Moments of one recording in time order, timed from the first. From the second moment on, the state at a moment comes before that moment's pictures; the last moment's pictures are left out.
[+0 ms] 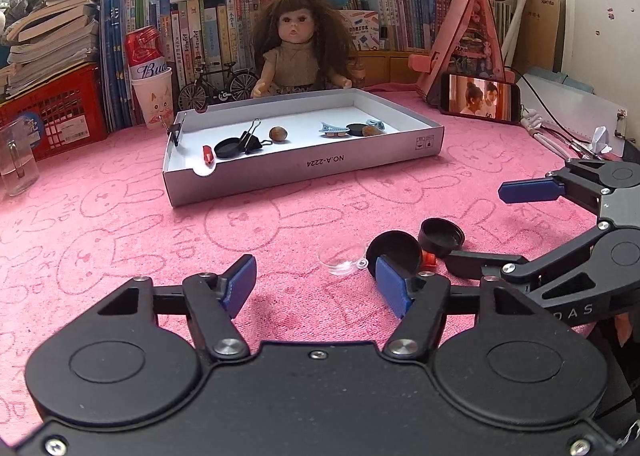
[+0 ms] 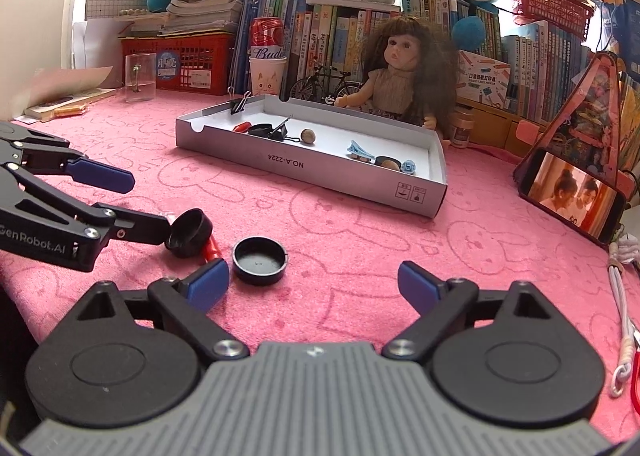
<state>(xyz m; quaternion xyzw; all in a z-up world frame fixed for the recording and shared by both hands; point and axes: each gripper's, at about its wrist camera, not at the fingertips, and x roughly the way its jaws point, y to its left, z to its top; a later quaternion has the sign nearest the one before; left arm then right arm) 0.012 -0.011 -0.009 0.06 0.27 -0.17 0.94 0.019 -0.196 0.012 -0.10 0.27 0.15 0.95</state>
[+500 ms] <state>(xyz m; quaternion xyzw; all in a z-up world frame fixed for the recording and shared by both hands) 0.027 -0.017 -0.013 0.05 0.28 -0.17 0.95 0.027 -0.189 0.010 -0.08 0.28 0.15 0.95</state>
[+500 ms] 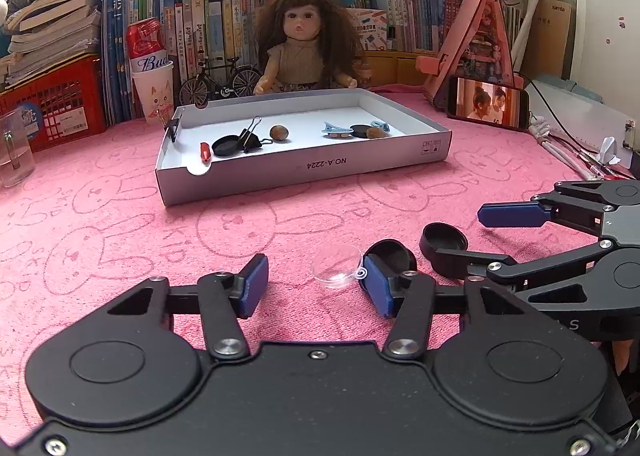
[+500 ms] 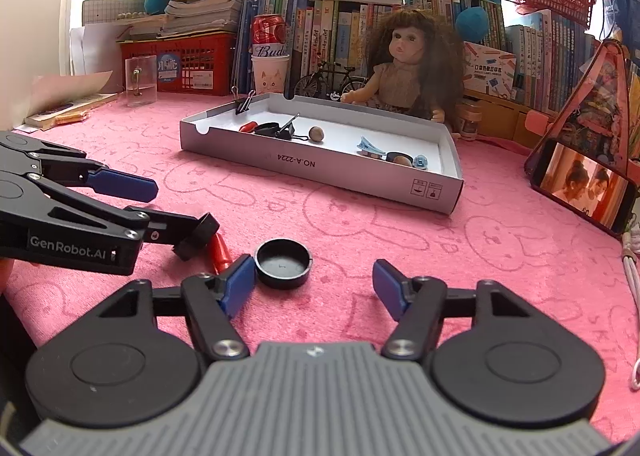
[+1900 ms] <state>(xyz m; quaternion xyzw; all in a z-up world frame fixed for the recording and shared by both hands) 0.058 -0.011 0.015 0.01 0.25 -0.12 0.96 0.054 -0.187 0.027 -0.04 0.27 0.13 0.95</state>
